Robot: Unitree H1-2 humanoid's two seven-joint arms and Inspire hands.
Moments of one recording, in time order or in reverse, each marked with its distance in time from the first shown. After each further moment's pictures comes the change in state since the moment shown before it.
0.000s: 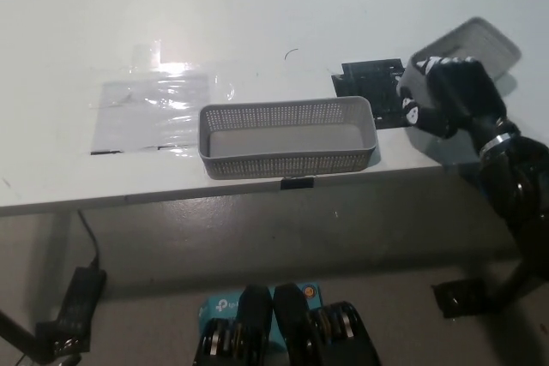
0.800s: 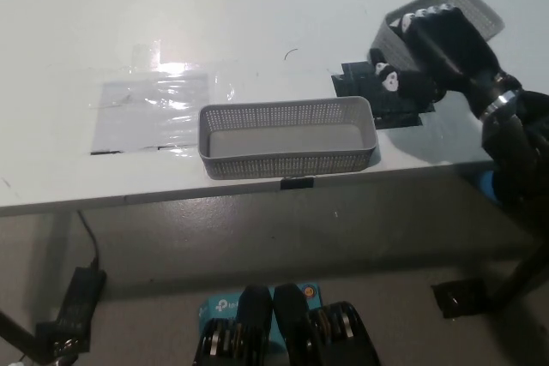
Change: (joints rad) left_arm -0.017 0.017 0.004 0.001 -0.003 0.003 -0.018; right_arm -0.053 -0.027 0.035 -0.258 0.077 -0.076 0.193
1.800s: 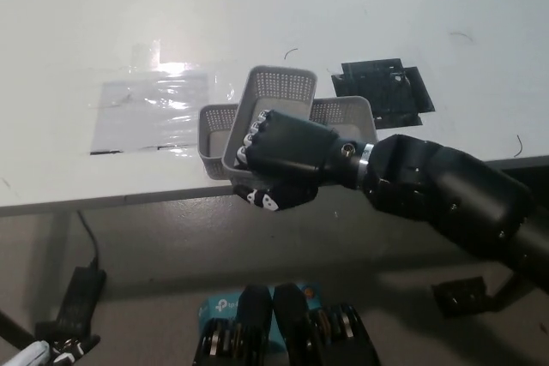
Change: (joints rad) left_arm -0.090 0.022 -0.071 0.019 0.016 0.001 -0.060; right_arm -0.174 0.047 0.620 0.116 0.047 -0.217 -0.105
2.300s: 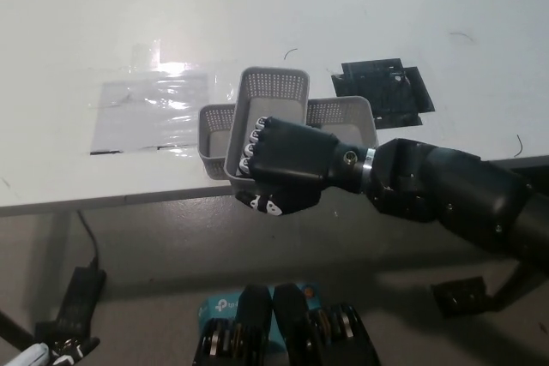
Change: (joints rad) left_arm 0.008 0.000 0.004 -0.001 0.008 0.000 -0.009; right_arm -0.055 -0.025 0.161 0.079 -0.062 -0.010 -0.251
